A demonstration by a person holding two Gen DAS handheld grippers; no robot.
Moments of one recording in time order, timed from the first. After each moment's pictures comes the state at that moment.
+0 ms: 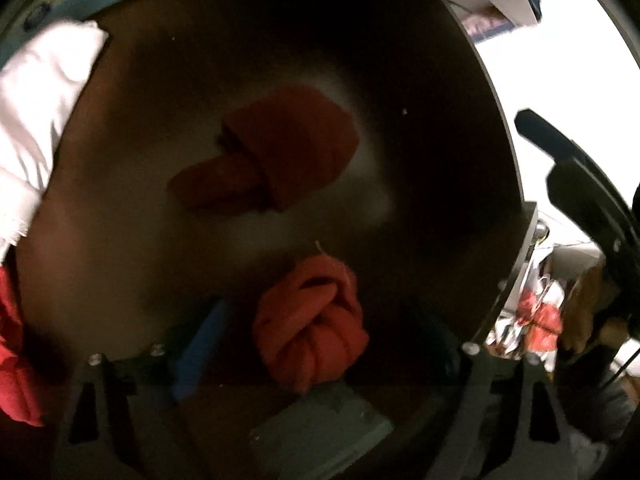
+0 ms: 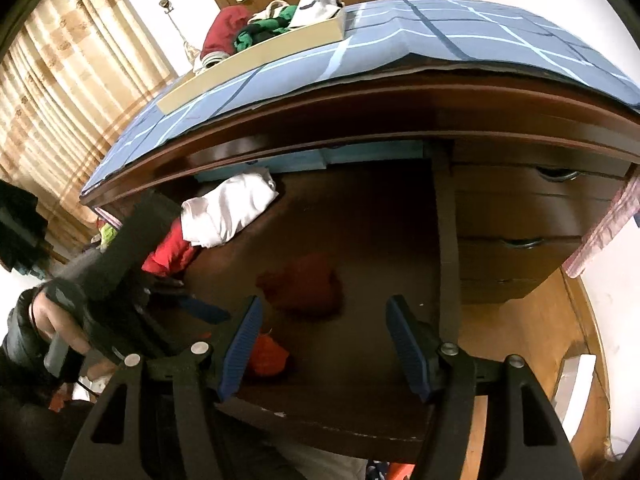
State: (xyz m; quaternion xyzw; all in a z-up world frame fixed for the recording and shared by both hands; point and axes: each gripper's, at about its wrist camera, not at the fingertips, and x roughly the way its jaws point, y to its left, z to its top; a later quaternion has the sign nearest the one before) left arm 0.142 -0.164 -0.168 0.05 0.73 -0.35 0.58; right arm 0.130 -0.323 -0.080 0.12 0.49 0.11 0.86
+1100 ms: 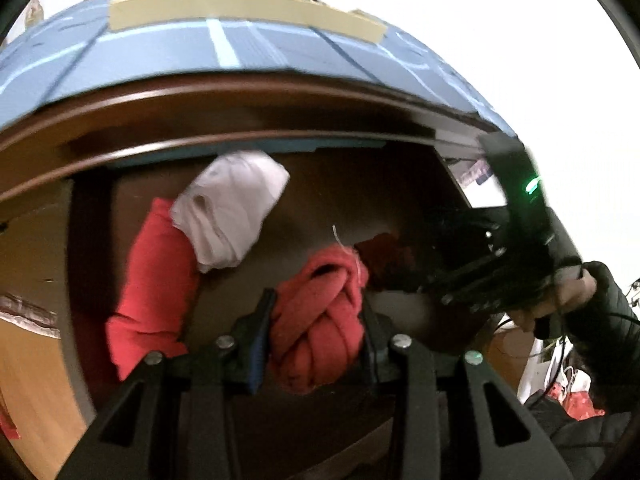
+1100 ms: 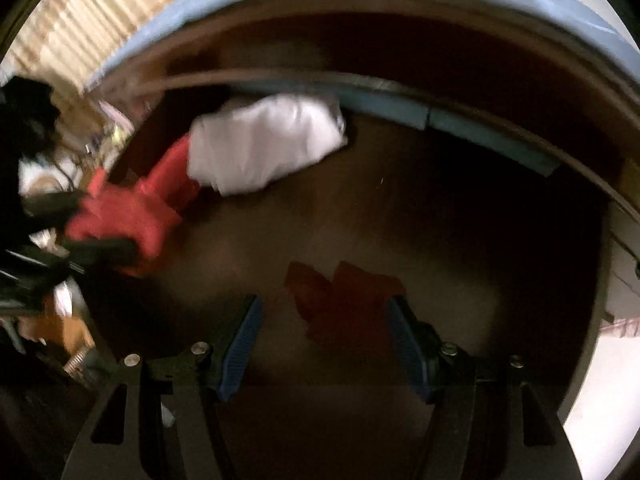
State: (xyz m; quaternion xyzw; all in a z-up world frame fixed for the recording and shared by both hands) left arm 0.136 -0.042 -0.084 -0.03 0.52 -0.29 0.80; right arm 0.215 -0.232 -0.136 -0.04 0.60 0.20 0.77
